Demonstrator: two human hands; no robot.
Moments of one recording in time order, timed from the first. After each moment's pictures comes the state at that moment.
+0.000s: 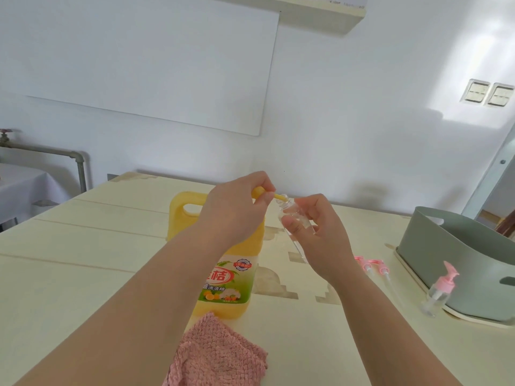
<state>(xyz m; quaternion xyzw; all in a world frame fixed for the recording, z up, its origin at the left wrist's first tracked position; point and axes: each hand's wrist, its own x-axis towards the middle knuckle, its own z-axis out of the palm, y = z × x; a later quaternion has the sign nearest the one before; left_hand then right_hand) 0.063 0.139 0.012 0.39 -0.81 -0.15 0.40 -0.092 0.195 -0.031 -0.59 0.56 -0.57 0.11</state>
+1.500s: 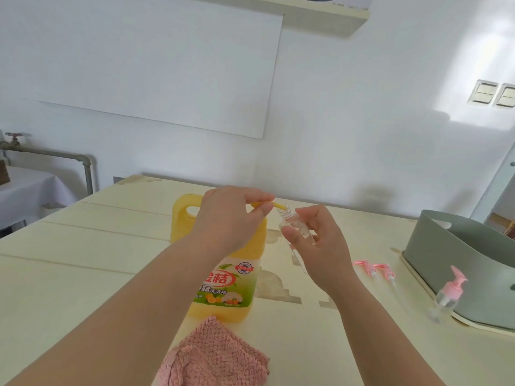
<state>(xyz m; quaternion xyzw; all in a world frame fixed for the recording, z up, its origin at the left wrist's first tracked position) 0.070 0.138 0.004 0.42 -0.79 -0.15 0.42 -0.092 0.196 -0.042 -0.58 0.57 -0.58 0.11</state>
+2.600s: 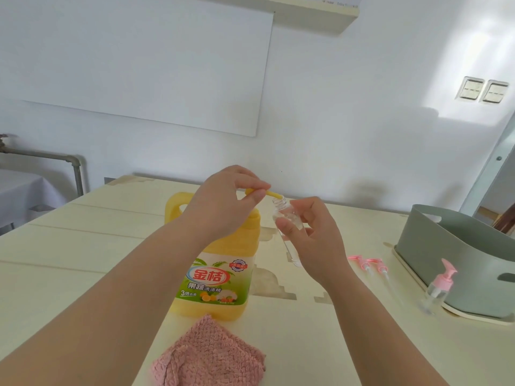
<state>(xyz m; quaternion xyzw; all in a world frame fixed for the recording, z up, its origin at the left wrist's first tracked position) 0.073 0.127 0.017 0.34 -0.82 -0.19 0.43 -0.088 0.195 -0.036 -0.56 0.56 -0.59 0.12</state>
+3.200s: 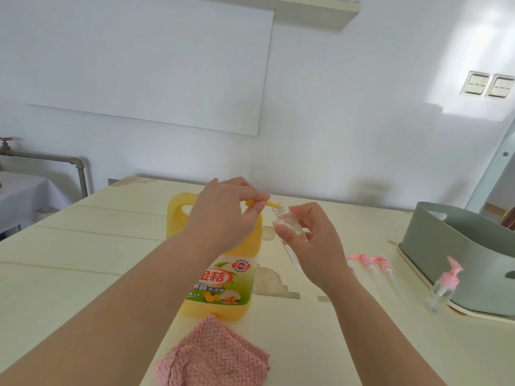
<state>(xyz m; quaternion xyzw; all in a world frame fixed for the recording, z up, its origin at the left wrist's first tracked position) 0.071 0.133 0.003 0.37 -0.82 -0.09 0.42 -0.089 0.194 -0.046 -0.57 0.57 -0.58 0.11</state>
